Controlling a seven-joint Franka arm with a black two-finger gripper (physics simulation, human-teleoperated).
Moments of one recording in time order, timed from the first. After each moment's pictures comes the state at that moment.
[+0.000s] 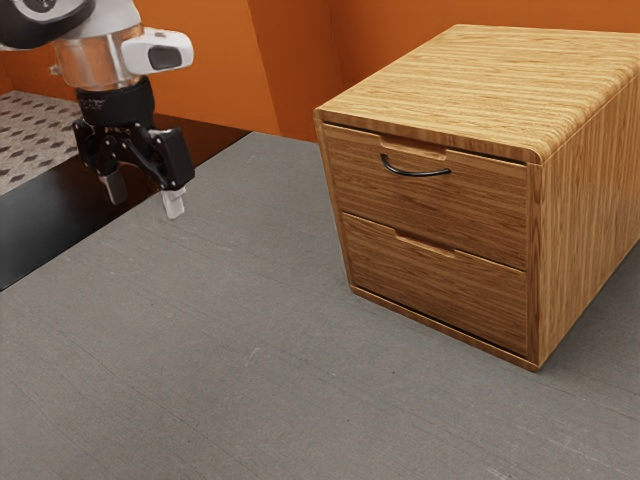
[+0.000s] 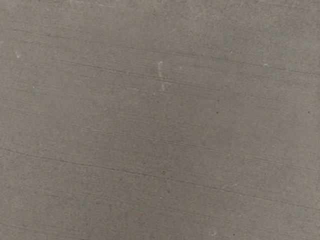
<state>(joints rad) 0.00 0.02 0.15 -1.22 0.07 1.14 0.01</state>
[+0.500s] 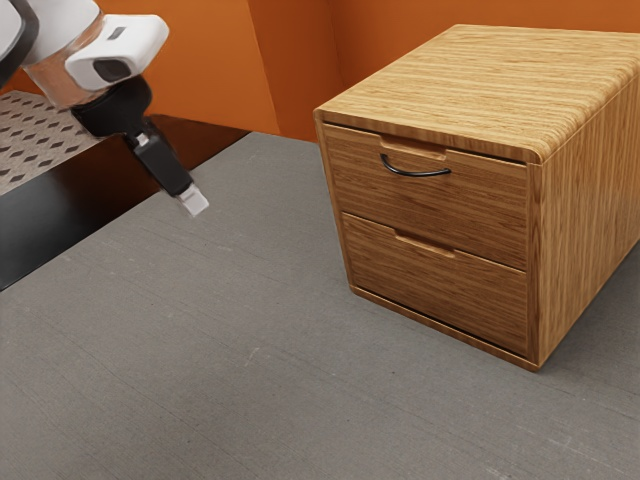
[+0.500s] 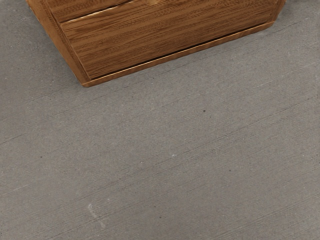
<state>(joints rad) -0.07 -0.25 0.16 -1.60 -0.08 1.62 0.48</state>
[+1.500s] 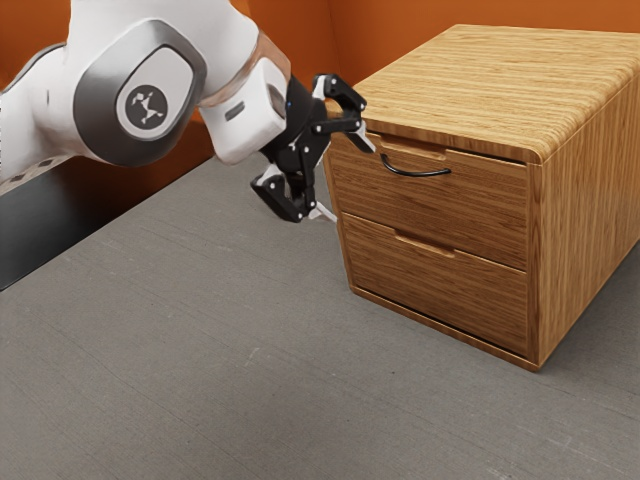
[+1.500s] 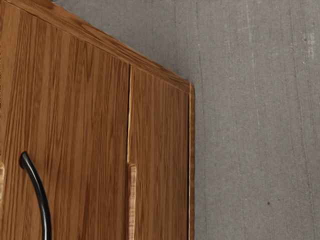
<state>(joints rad) -0.09 -0.10 -0.04 -1.62 -0.13 2.04 1.56</state>
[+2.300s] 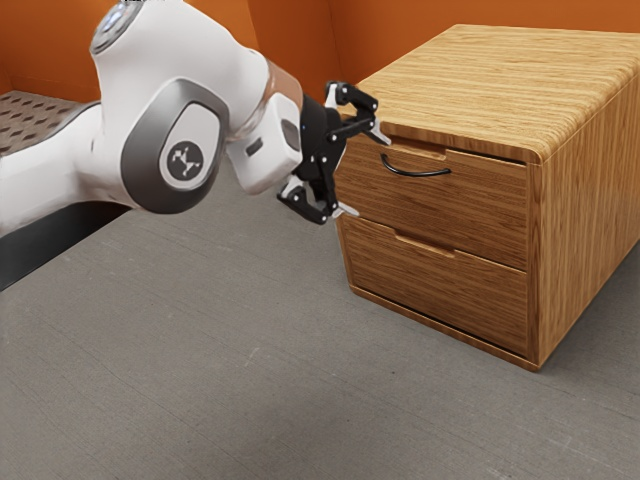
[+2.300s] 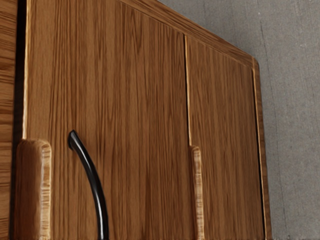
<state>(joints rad) -0.07 -0.09 -0.04 -1.75 -0.16 2.36 1.68</state>
